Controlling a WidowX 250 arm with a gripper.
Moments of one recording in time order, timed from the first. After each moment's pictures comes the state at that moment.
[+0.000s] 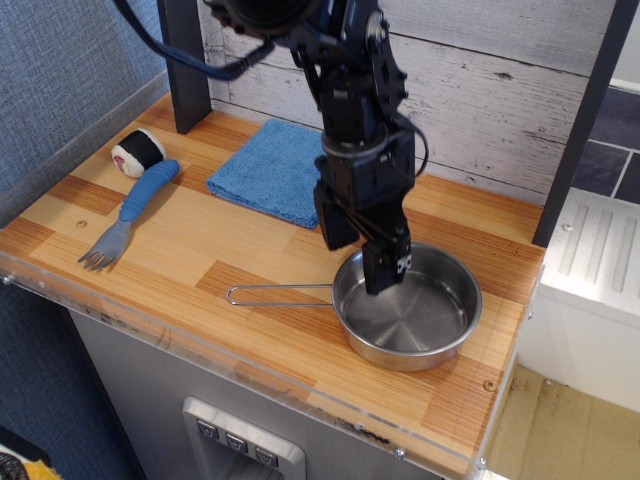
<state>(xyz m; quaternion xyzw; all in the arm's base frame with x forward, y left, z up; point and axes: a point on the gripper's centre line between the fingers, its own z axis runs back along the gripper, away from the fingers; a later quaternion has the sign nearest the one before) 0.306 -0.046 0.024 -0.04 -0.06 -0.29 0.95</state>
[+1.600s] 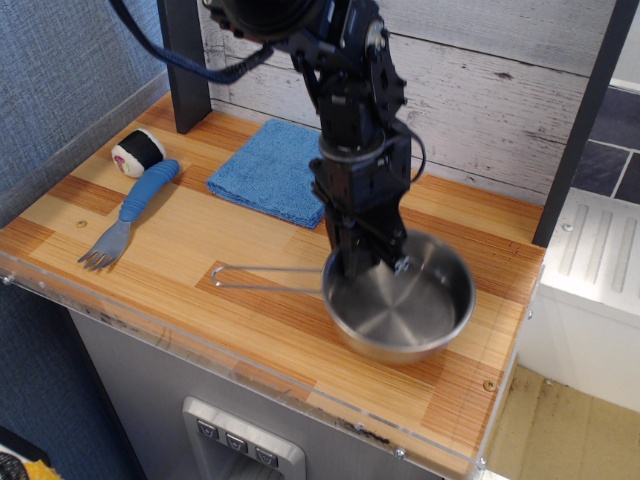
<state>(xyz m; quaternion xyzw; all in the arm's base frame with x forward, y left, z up) 0.311 -0.041 0.032 -0.03 -0.07 -0.27 0.96</state>
